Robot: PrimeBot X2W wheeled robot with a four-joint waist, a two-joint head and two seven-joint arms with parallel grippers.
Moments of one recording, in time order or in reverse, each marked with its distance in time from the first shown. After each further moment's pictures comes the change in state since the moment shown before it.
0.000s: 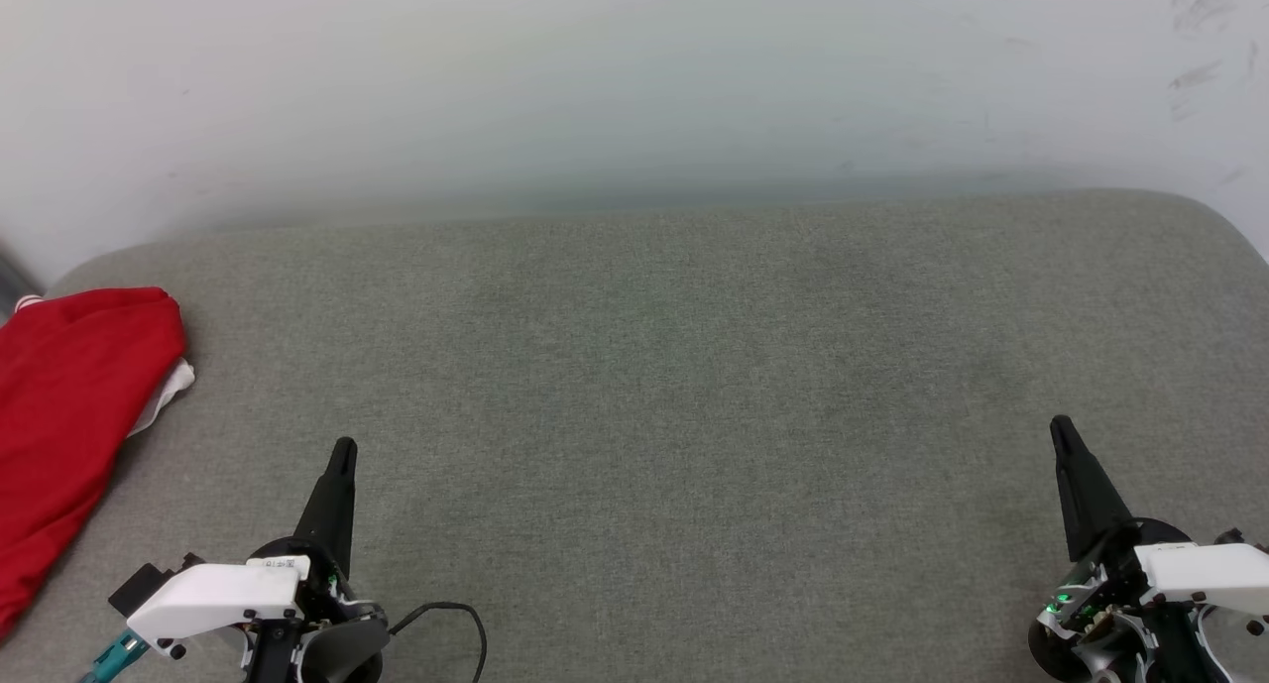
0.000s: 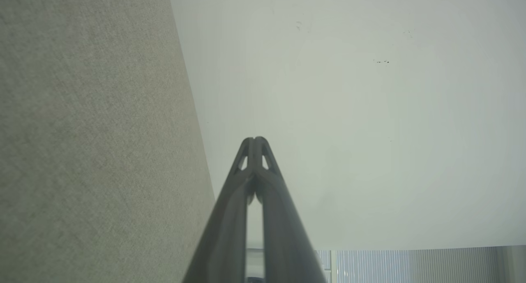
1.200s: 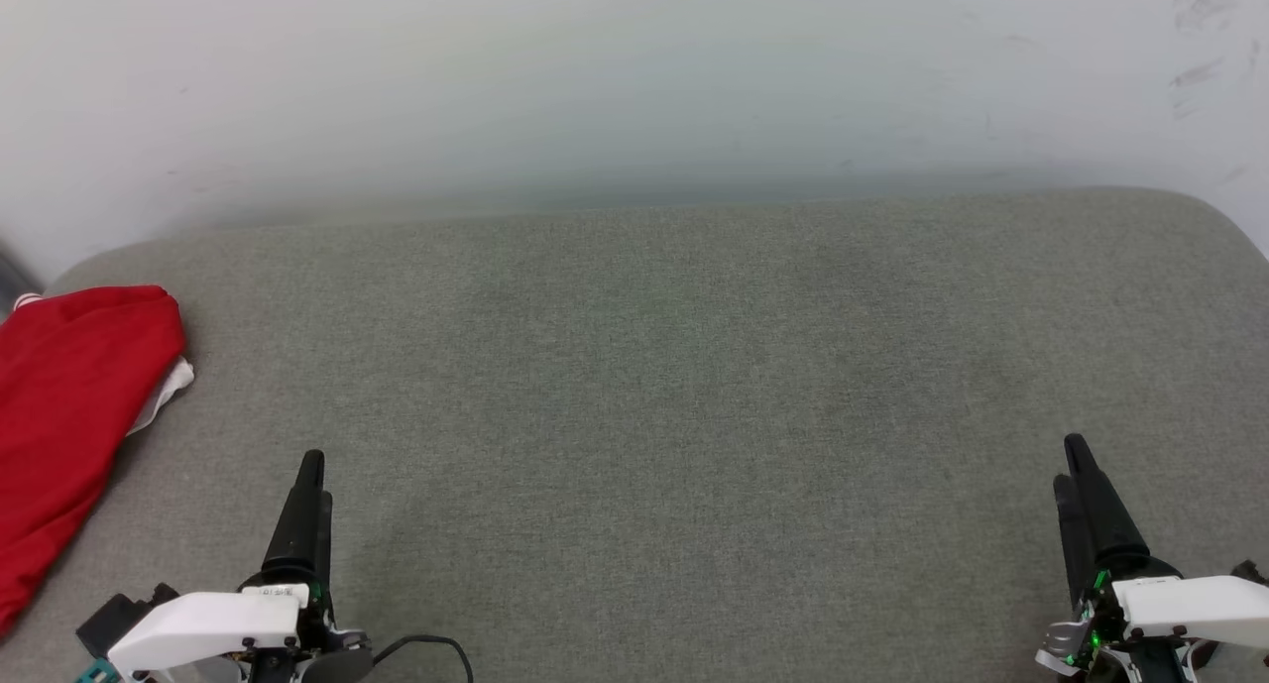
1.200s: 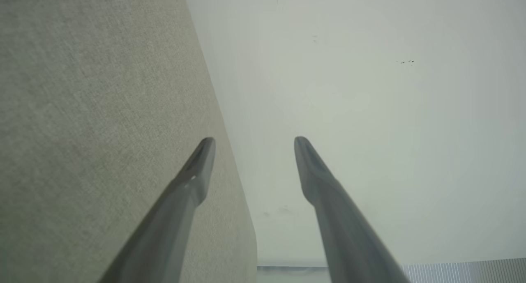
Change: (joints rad) left arm 0.053 -0.010 0.030 -0.015 0.132 0.006 -0.064; right arm 0.056 0.006 0.002 0.000 -0.148 0.000 -0.067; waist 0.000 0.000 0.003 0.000
